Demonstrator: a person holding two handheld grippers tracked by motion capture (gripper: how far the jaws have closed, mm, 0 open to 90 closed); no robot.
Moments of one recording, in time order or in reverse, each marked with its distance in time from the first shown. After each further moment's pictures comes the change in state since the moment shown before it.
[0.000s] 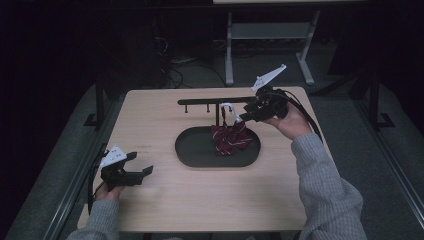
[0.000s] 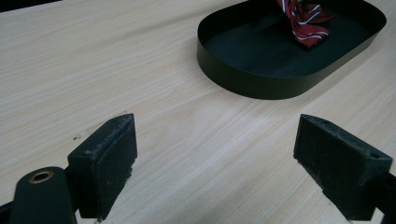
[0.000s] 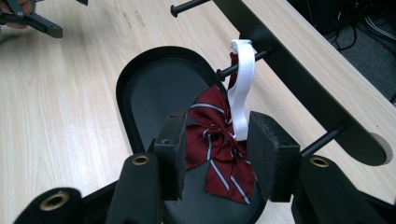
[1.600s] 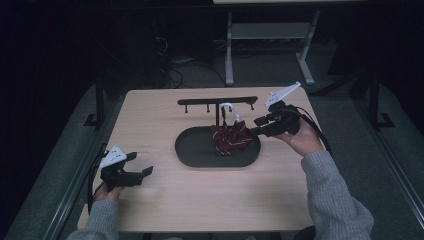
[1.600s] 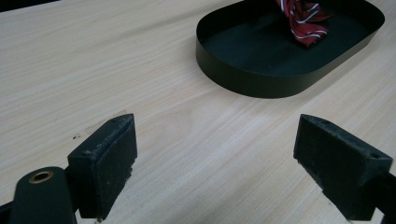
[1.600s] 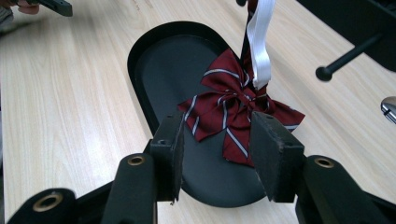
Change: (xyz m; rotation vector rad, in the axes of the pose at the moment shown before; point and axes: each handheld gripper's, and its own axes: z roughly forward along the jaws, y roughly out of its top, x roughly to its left) left arm 0.000 0.000 -0.001 0.006 -0.004 0.009; right arm 0.010 -0.049 -0.006 -0.015 0.019 0.050
